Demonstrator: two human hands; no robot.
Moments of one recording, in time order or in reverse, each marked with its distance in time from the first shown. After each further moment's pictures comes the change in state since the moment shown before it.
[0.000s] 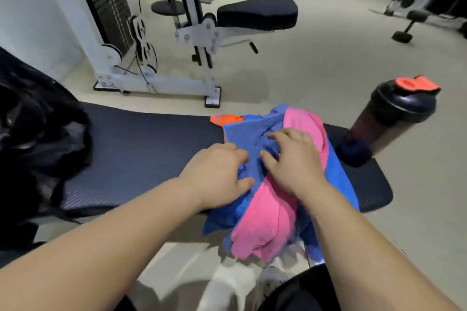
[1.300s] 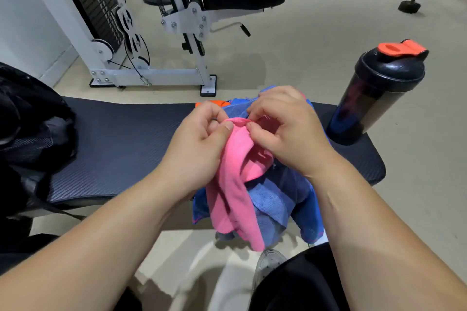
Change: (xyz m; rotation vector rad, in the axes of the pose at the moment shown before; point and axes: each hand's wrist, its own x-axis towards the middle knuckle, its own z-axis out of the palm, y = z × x) left_hand -0.010 0.040 -0.015 -1.051 0.426 -0.226; right_hand -0.003 0.010 -0.045 0.442 0.324 -0.551
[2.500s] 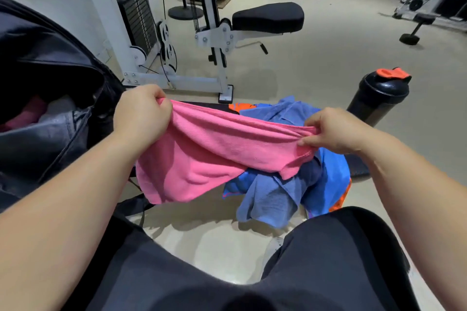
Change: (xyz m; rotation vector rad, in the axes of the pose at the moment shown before) left_hand -0.024 0.004 -0.173 0.822 0.424 0.025; right_hand 0.003 -0.040 -0.067 -0.433 -0.677 0.392
